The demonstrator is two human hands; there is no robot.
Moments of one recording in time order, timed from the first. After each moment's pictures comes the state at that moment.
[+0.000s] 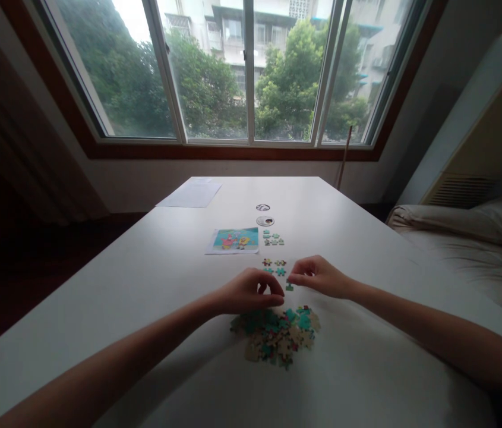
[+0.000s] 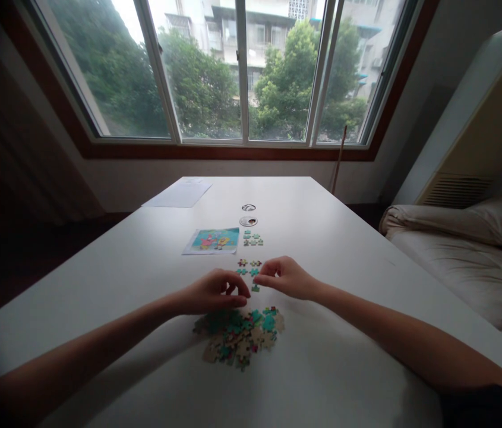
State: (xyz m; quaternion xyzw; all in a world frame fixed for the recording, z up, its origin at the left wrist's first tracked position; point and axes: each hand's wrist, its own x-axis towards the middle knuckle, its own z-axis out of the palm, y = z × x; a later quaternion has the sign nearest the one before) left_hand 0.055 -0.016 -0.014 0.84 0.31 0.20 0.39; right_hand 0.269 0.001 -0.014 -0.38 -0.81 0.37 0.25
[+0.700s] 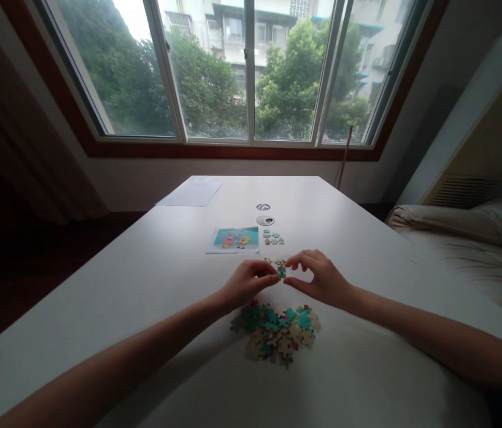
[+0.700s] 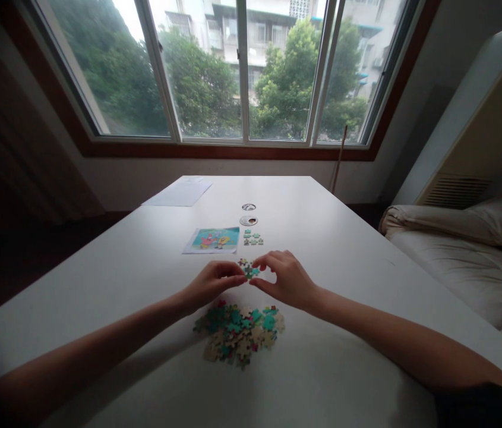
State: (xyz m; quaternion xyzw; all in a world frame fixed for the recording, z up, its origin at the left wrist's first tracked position) left_hand 0.063 -0.010 -0.027 0.73 0.39 0.35 0.44; right_hand 0.264 -0.010 -0.019 -0.34 -0.87 0.05 0.34
